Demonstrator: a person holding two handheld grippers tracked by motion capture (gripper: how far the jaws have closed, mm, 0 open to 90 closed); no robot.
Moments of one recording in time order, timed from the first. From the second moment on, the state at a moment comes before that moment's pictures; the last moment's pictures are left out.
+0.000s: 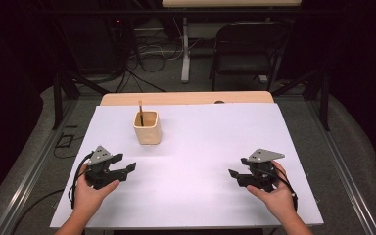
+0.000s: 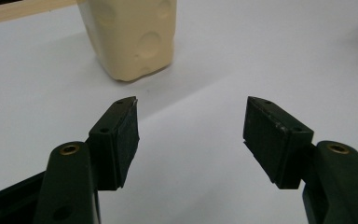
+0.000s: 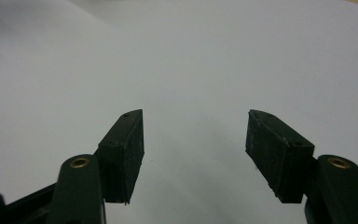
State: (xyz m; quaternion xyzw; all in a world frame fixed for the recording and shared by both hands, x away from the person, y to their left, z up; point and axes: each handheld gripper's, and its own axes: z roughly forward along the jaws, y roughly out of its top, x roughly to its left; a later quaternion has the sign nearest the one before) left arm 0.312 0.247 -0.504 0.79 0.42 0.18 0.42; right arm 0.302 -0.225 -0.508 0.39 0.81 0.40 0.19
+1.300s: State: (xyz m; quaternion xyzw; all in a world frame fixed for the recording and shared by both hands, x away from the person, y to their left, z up) left arm 0.282 0.272 -0.535 0.79 0.45 0.18 0.38; right arm 0.266 -0.258 -0.530 0.43 0.80 0.37 0.21
